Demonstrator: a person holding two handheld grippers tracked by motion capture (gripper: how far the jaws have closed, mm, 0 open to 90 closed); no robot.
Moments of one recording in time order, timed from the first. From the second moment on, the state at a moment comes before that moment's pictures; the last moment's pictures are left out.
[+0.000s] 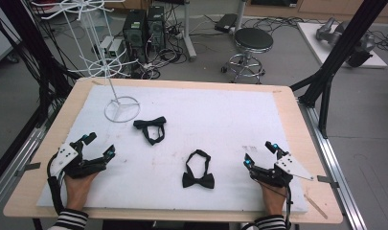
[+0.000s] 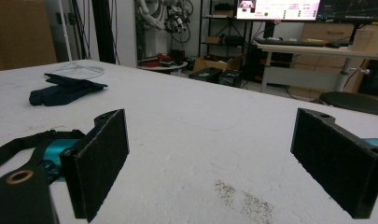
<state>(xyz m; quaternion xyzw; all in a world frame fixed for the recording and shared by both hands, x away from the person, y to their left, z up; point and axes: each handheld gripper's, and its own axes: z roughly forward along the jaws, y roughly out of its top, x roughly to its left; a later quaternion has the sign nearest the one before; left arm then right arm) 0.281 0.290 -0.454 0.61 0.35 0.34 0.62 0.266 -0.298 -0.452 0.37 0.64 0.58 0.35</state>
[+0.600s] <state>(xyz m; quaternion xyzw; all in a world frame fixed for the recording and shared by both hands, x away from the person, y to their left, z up) 0.288 0.292 -0.442 0.62 0.35 0.33 0.62 0.266 -0.299 -0.453 0.37 0.64 0.58 0.35</state>
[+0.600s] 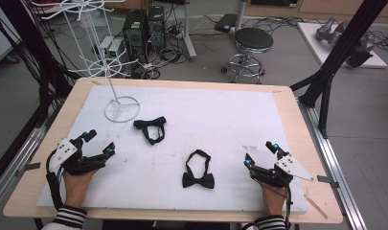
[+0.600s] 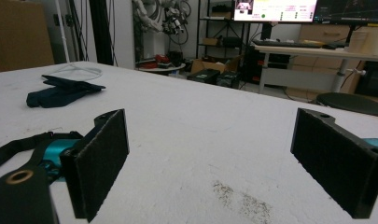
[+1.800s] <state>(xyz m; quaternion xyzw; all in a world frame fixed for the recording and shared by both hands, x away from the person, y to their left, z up) 0.349 0.254 -0.390 0.73 0.30 0.27 0.55 0.265 -0.299 -0.453 0.37 0.63 0.58 0.35</state>
